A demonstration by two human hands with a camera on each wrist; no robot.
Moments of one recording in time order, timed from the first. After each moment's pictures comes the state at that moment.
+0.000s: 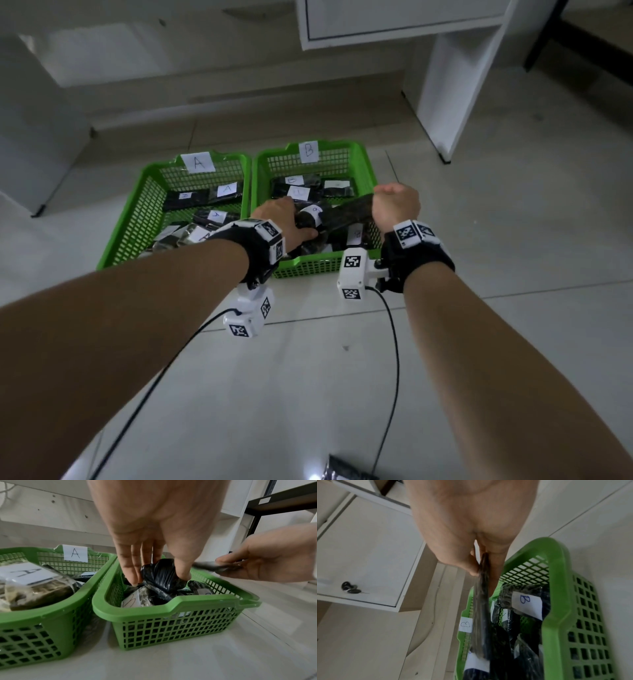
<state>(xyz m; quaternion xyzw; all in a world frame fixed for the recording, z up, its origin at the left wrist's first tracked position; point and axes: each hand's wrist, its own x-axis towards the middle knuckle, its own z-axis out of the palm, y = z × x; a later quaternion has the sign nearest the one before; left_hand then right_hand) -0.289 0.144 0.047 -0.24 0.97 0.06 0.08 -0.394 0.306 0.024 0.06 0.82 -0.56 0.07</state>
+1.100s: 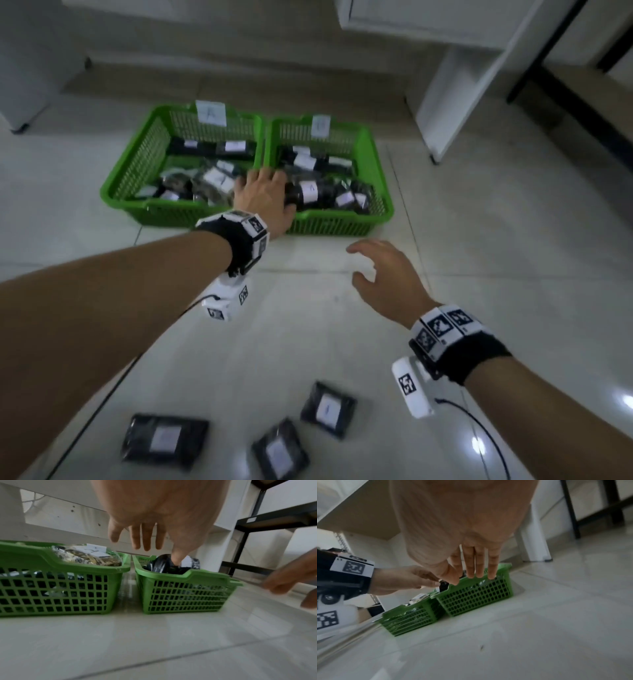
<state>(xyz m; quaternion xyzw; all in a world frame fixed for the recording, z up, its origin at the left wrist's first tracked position) -0.196 0.139 0.027 -0.21 0.97 0.10 -0.05 -0.223 0.396 0.007 -0.39 0.88 -0.27 0.06</state>
